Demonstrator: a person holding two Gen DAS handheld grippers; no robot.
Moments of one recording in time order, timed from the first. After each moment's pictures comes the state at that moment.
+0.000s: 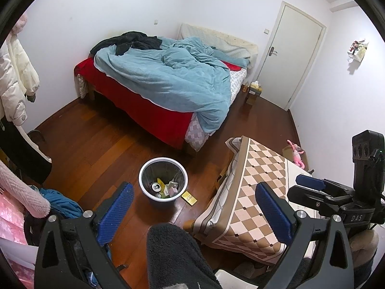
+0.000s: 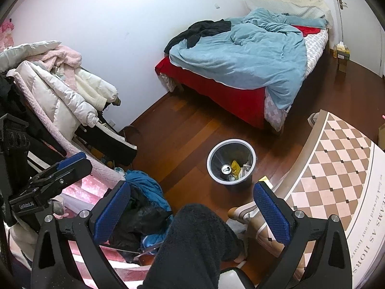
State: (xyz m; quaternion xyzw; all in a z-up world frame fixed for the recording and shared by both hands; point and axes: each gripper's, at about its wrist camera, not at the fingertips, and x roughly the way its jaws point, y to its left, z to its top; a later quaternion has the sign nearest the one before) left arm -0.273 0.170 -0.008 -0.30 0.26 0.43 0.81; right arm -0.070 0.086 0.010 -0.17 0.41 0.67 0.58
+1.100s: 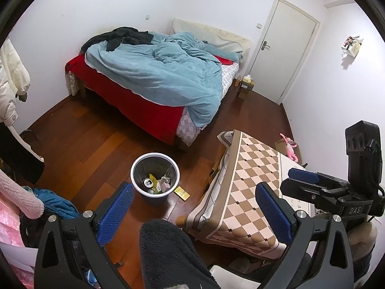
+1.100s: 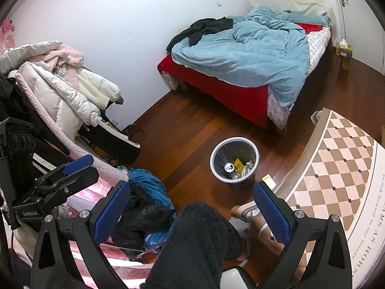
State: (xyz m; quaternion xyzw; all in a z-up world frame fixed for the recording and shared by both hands) left arm -0.260 0.173 -0.009 -0.30 0.28 0.40 0.82; right arm -0.067 0.086 0.010 -0.17 0.42 0.68 0.58
